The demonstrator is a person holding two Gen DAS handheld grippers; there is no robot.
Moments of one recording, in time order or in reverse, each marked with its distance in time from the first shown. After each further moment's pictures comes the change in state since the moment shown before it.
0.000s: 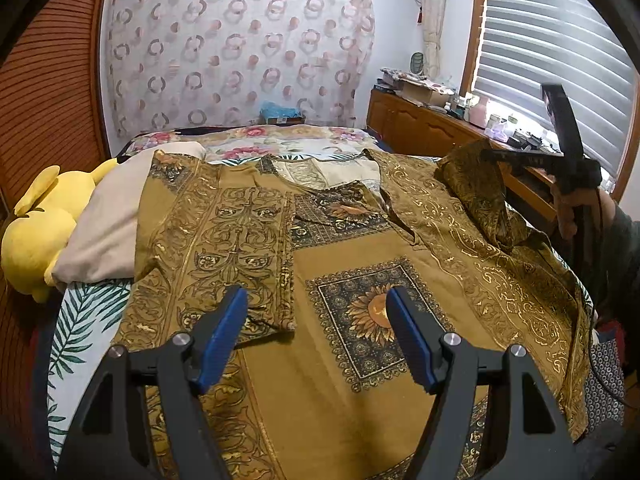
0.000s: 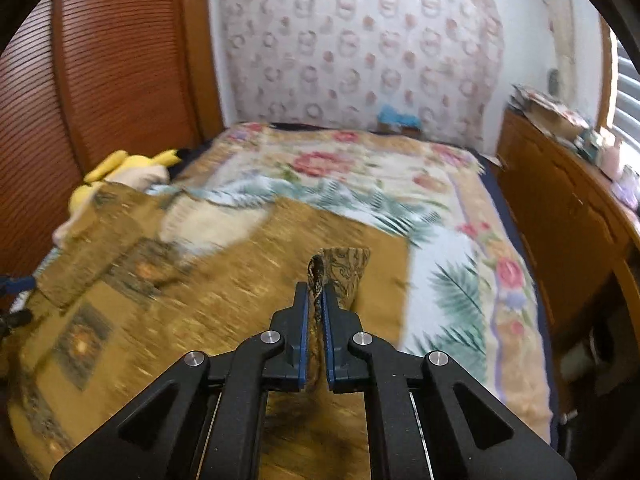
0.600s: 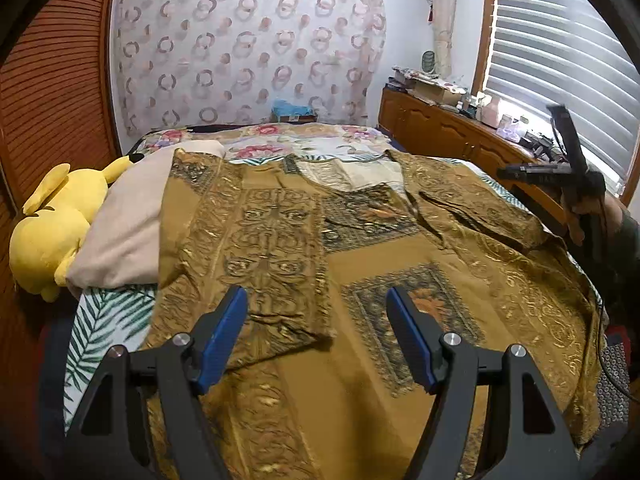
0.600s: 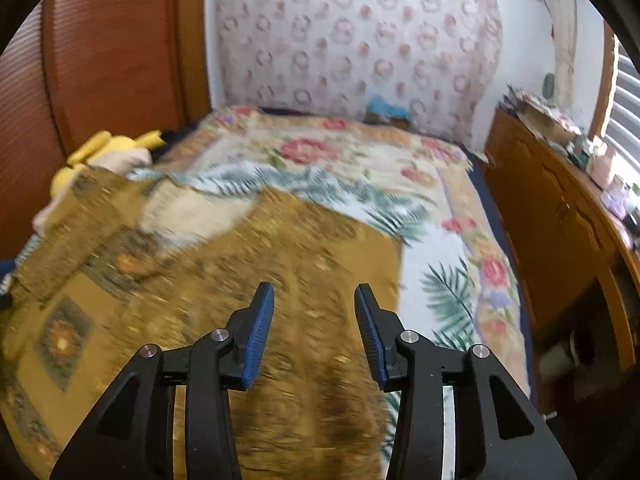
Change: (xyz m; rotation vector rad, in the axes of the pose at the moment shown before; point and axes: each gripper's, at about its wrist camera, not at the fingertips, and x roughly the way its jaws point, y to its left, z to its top) left arm 0.007 0.024 0.010 -0.009 0.016 0.040; right arm 0.022 -0.012 -0.005 -0.016 0.086 -0.098
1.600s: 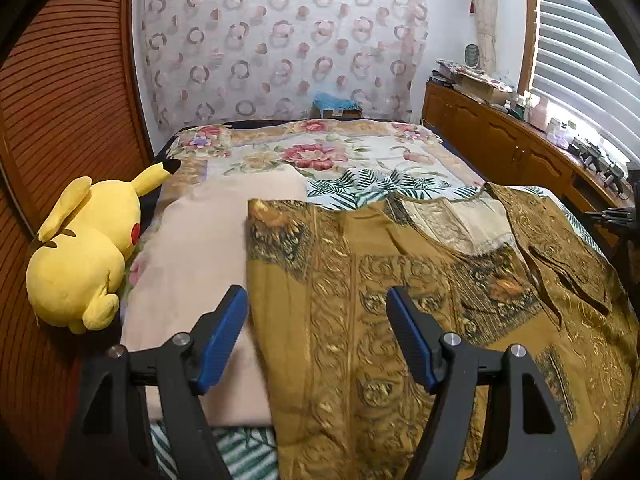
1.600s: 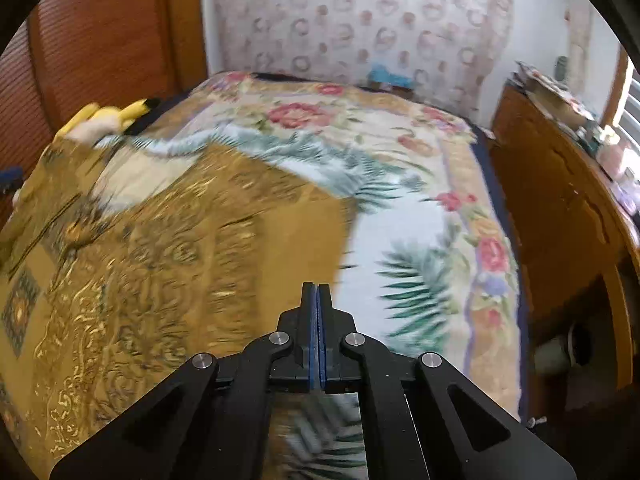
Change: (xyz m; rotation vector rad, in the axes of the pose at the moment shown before) left arm 0.071 0.093 0.077 -0.020 0.039 0.130; right arm 0.040 -0.066 -0.005 -0.020 0.092 0.006
